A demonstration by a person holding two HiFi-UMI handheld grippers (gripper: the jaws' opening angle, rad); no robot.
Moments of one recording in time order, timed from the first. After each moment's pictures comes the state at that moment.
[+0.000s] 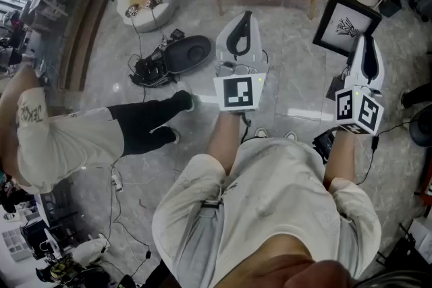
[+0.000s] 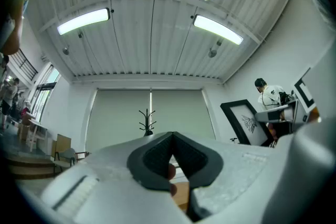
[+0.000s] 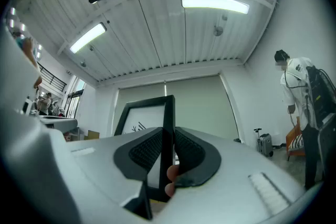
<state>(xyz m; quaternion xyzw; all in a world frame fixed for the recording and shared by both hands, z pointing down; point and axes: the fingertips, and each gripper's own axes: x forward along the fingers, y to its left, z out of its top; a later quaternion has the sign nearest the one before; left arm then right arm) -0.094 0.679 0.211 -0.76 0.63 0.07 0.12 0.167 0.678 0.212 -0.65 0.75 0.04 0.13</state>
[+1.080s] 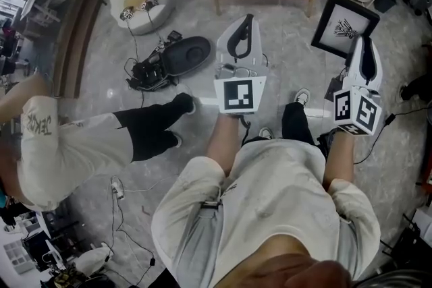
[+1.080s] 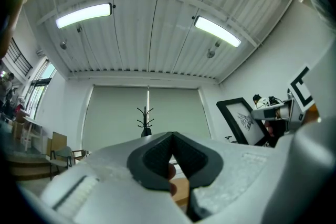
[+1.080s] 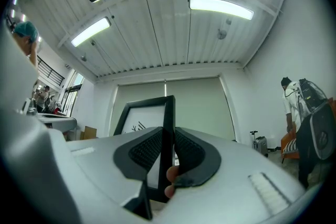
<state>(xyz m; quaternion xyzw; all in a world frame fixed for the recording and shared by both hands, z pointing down) -0.146 0.690 0.222 -0.78 0.61 0.06 0.11 0.108 0.696 0.215 -0.67 0.73 0.05 0.11</state>
